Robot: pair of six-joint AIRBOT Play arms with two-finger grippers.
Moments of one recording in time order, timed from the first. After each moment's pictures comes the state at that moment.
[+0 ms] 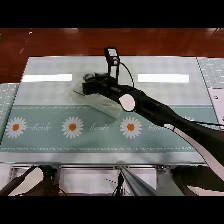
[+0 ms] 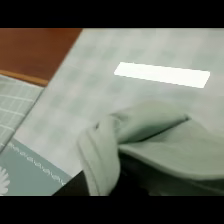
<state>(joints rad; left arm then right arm) 0.51 -1.07 1.27 0.44 -1.06 -1.11 0.81 -1.48 1.24 -1.00 0.08 1.55</state>
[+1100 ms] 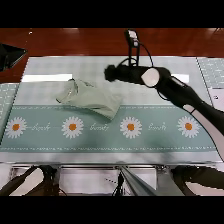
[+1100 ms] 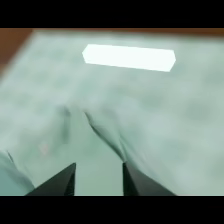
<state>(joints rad) 0.42 -1.07 1.17 0.45 -1.12 -1.08 0.53 -1.45 1.30 -1.09 0.54 1.53</state>
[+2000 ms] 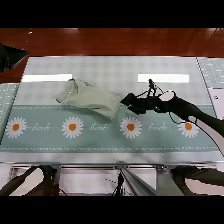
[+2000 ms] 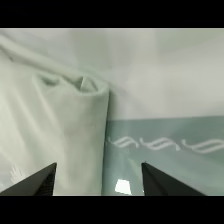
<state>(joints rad) 0.42 -1.07 1.17 0.46 -1.16 -1.06 0.34 -1.46 0.82 -0.44 0.60 1.45</state>
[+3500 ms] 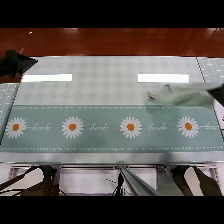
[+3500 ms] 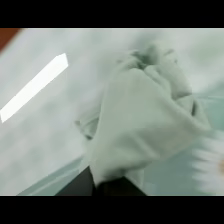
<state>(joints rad) 0.42 -1.24 1.17 0.46 -1.15 -1.04 -0.68 -0.71 0.94 -1.05 1.30 1.64</state>
